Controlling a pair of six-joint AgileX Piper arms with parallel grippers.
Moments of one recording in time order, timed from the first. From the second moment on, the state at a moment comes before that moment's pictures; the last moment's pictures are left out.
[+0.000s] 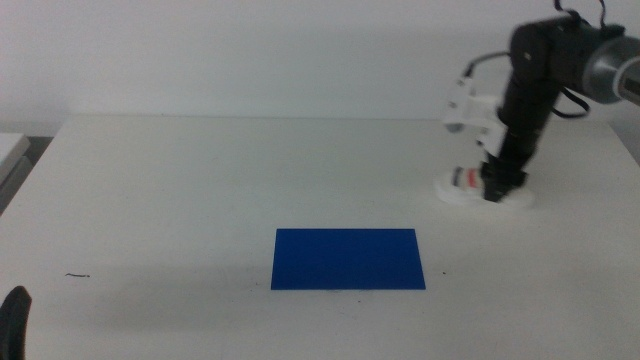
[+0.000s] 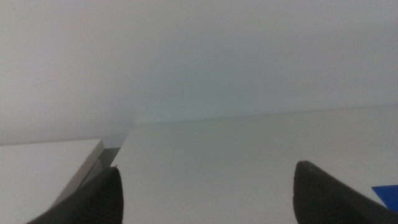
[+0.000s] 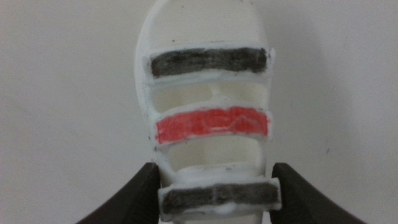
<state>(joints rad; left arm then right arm) -0.01 0.00 0.00 0.10 0.13 -0.05 0.22 2.17 -1.84 -0.08 1.20 -0.95</state>
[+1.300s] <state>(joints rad) -0.01 0.00 0.00 0.10 0.13 -0.05 0.67 2.21 -1.82 -0.01 1.14 -0.86</state>
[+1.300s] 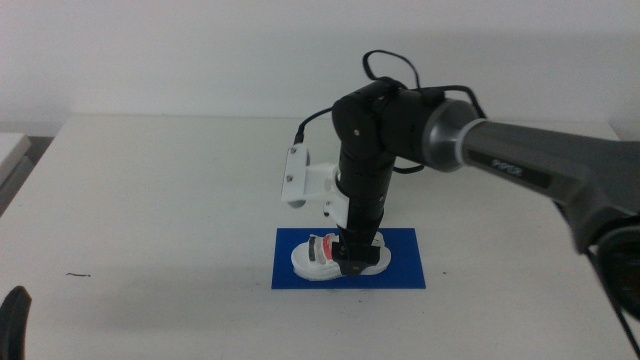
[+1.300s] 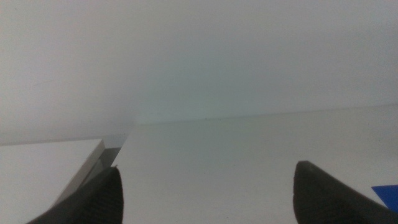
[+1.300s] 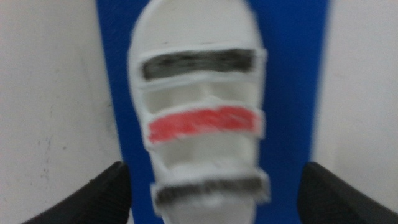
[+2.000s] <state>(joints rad) -0.01 0.00 0.00 0.10 0.13 -0.05 0.04 0.45 -0.45 -0.09 0.40 -0.07</state>
